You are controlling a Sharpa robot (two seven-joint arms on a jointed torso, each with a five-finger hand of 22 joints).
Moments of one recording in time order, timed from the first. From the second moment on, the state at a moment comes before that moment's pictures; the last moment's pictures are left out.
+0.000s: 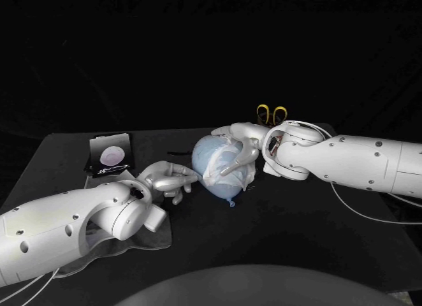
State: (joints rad) left arm 1.06 -0.81 -0.12 1.67 -0.38 -0.41 -0.05; left_hand 1.25 -0.21 0.80 0.07 0.05 0.84 0.15 0.40 0.36 1.09 0.06 0.89 0.55 1.46 -0.02 1.41 0.99 0.14 1.15 0.08 1.22 0.84; right arm 1.23 -0.77 -0.16 1.51 -1.23 -0.22 -0.12; right_hand 1.47 -0.22 -0.16 0.30 0.06 0.34 0.15 0.10 0.14 0.40 0.28 0.20 0.06 0.31 0.28 0.10 0.08 0.06 0.30 0.29 0.07 0.18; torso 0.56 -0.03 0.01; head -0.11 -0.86
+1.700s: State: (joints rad) left arm 1.05 -0.75 -0.12 1.67 -0.61 -0.49 -0.06; left_hand 1.23 -0.26 0.45 0.15 0.05 0.88 0.10 0.56 0.47 1.11 0.02 0.93 0.55 1.46 -0.04 1.41 1.01 0.15 1.18 0.06 1.20 0.83; right arm 1.23 -0.76 -0.16 1.51 -1.24 -0.22 -0.13; right_hand 1.47 -0.22 -0.15 0.30 0.06 0.34 0.14 0.11 0.14 0.41 0.29 0.21 0.06 0.32 0.28 0.10 0.08 0.07 0.31 0.29 0.07 0.19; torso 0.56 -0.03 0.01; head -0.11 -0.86
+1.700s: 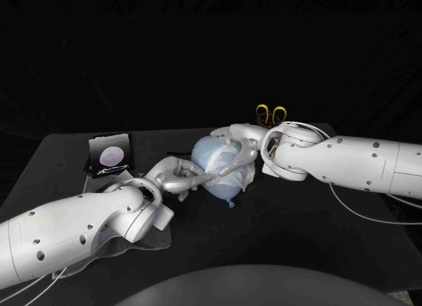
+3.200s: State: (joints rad) left arm 1.05 -0.69 -0.11 1.63 -0.68 -0.53 -0.21; left_hand 1.25 -0.17 0.25 0.29 0.05 0.86 0.09 0.60 0.52 1.10 0.02 0.97 0.59 1.46 -0.05 1.44 1.05 0.15 1.20 0.05 1.21 0.87; right arm 1.22 -0.76 -0.16 1.51 -1.24 -0.23 -0.14; right_hand 1.47 -0.22 -0.15 0.30 0.06 0.34 0.14 0.11 0.14 0.41 0.29 0.21 0.06 0.32 0.28 0.10 0.08 0.07 0.31 0.29 0.07 0.19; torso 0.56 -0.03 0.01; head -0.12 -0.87
